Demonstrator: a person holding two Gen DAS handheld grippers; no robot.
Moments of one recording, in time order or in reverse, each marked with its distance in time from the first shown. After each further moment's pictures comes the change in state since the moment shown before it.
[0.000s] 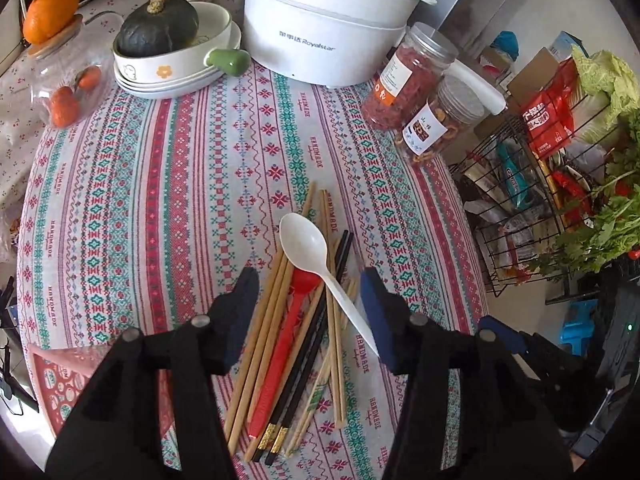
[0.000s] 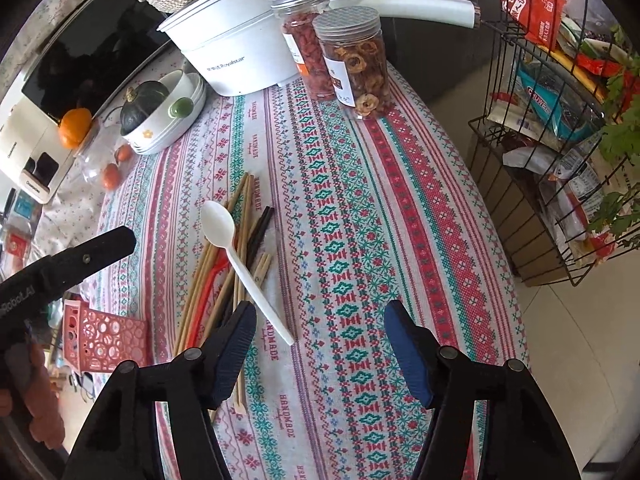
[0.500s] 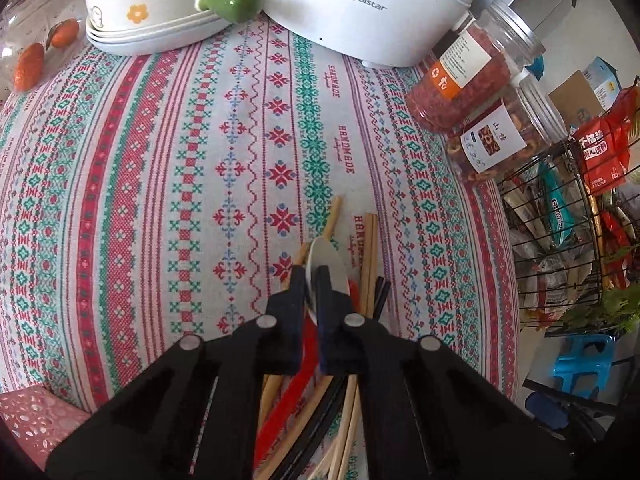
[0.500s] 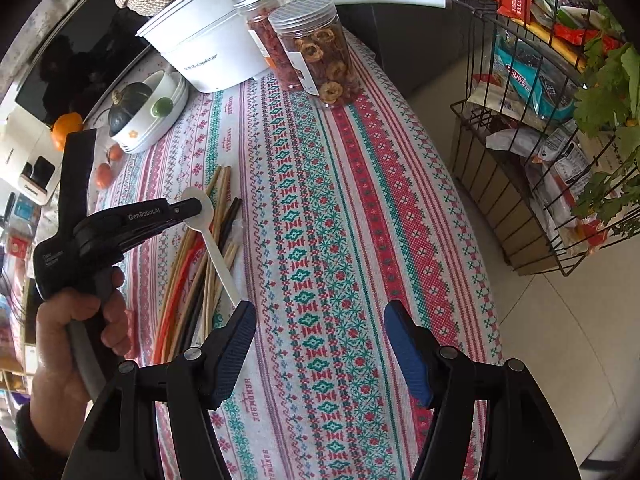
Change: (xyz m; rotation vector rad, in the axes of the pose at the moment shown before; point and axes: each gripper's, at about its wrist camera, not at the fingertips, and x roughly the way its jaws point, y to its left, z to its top) left arm 0.073 0.011 0.016 -0.103 -0.009 0.002; right arm -0.005 -0.027 -0.004 -0.003 0.037 0.026
